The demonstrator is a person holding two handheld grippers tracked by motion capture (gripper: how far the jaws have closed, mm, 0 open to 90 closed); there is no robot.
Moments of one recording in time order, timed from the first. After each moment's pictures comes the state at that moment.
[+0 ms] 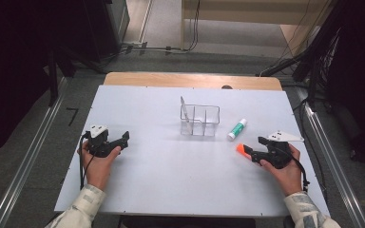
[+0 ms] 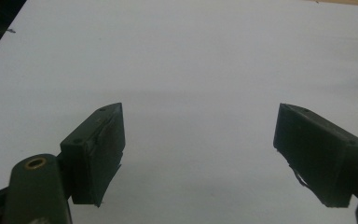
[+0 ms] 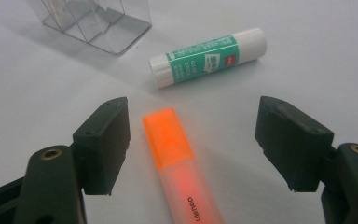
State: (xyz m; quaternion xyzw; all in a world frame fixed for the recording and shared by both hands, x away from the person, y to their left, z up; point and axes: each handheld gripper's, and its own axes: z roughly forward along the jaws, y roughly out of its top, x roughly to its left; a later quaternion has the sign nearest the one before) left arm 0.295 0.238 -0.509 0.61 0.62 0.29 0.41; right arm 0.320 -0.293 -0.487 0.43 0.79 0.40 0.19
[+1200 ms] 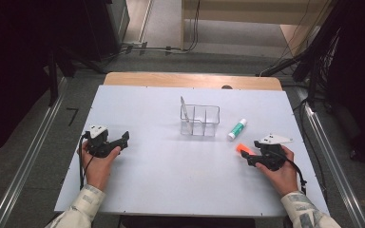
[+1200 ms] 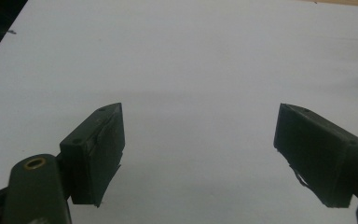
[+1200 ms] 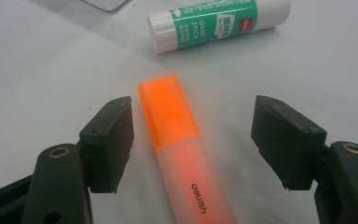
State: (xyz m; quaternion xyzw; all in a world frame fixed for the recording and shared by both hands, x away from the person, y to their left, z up) left arm 0.294 0.239 -0.508 0.61 0.62 0.28 0.41; right arm 0.324 -0.285 -0.506 0.42 0.81 0.35 0.19
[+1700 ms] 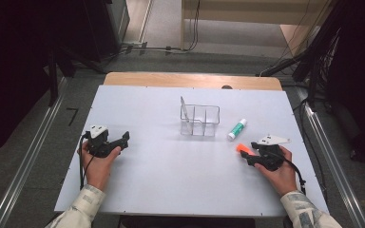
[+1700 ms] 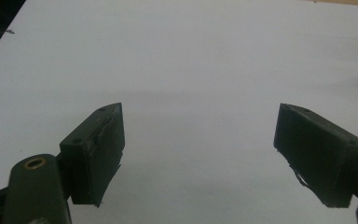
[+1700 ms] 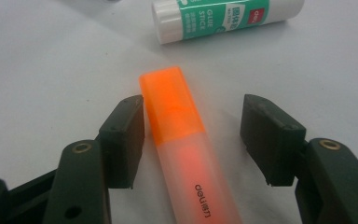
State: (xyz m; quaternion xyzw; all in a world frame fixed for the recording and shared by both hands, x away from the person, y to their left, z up) left arm 0.295 0.238 -0.508 0.61 0.62 0.28 0.41; right arm 0.326 -0.283 -0.513 0.41 0.82 0.34 0.19
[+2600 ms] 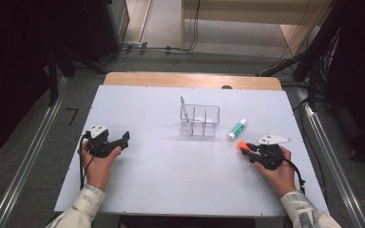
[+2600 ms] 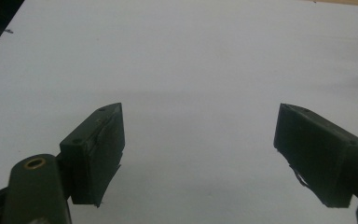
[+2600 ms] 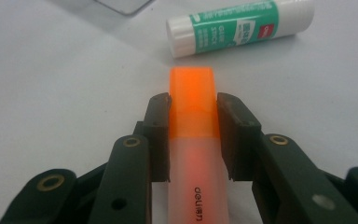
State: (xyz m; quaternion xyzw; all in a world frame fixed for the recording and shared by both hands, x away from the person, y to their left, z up) left arm 0.295 0.238 -0.509 0.61 0.62 0.28 0.41; right arm 0.325 -0.283 -0.506 0.40 0.82 0.37 0.18
